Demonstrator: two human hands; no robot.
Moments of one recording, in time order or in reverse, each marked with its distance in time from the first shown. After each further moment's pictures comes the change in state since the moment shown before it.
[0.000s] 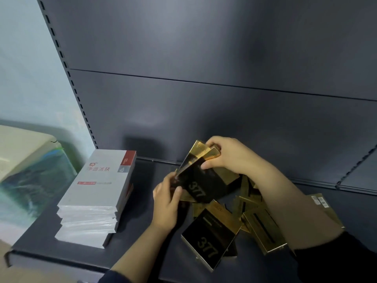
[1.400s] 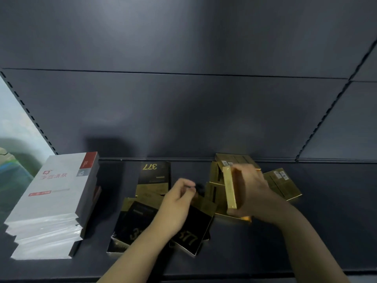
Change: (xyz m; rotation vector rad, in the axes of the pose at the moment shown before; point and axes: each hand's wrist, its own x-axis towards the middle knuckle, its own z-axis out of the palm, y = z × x) left_hand -0.023 0.083 0.051 -0.153 -0.414 -0.285; right_hand -0.159 0.083 0.012 0.030 0.060 0.206
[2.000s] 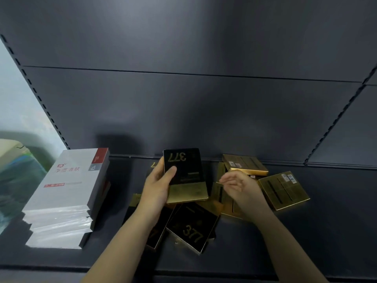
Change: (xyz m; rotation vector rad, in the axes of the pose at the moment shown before) left_hand 0.000 0.012 -0.046 -0.411 0.164 0.060; right_hand 0.023 -0.009 0.048 0.466 0.214 0.018
